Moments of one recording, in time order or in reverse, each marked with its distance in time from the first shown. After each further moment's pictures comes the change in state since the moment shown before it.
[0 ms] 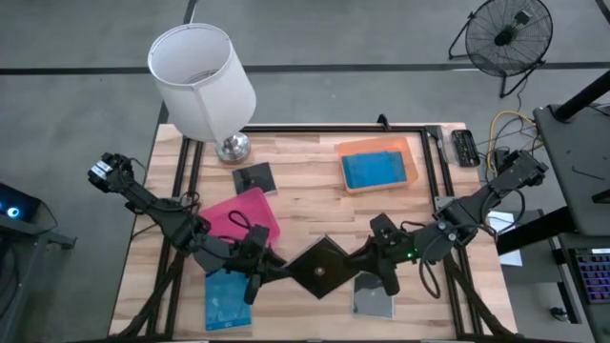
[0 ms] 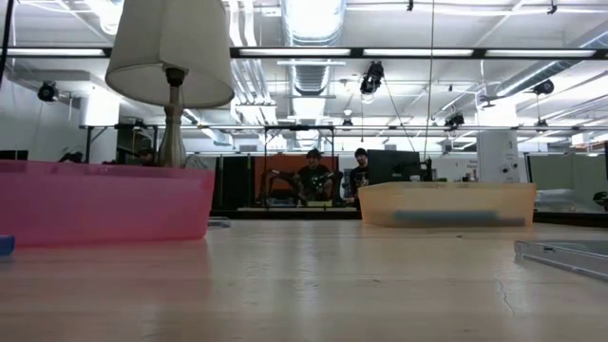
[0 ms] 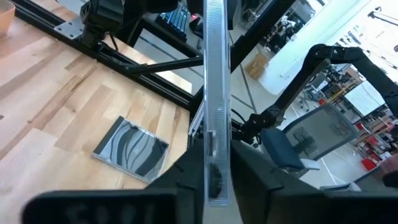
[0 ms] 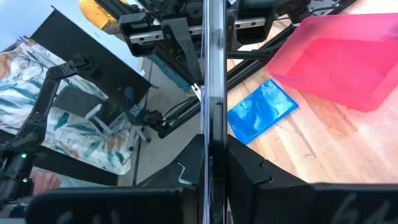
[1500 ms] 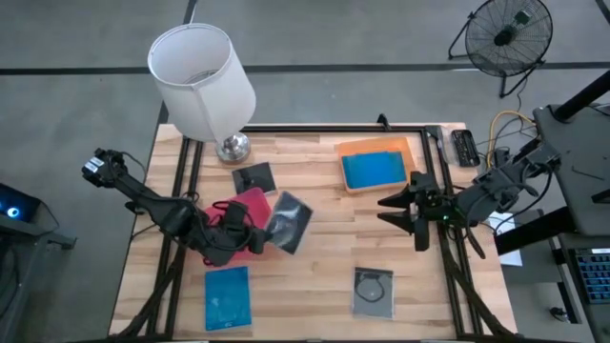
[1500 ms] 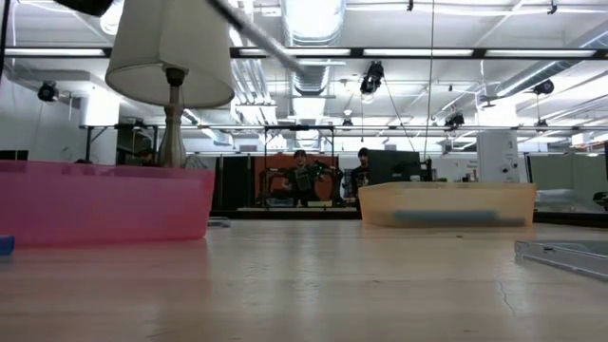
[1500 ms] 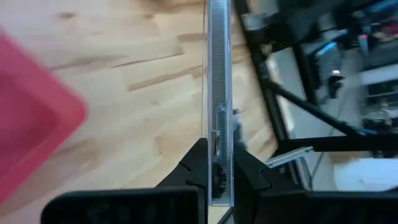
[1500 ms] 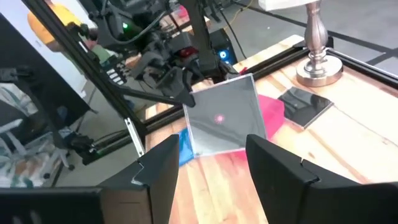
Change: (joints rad) left arm 0.039 -0.099 0.000 -0.637 -0.197 -0.878; right arm -0.031 -0.329 -0.073 -0.279 0.234 -0.259
